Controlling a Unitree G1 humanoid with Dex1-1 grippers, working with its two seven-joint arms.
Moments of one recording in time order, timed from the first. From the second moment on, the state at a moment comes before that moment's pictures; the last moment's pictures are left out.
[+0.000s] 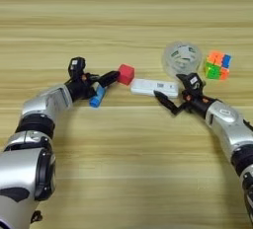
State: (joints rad) left arm -0.68 0.27 0.22 0.95 -0.32 0.39 -0.73; right arm -0.50 -0.15 0.06 0.87 0.09 -0.28 0.62
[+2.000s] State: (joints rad) left arm -0.65 0.26 0.22 0.89 -0.32 0.41 -0.72; right arm -0.52 -0.15 0.07 0.93 0.06 -0.31 0.72
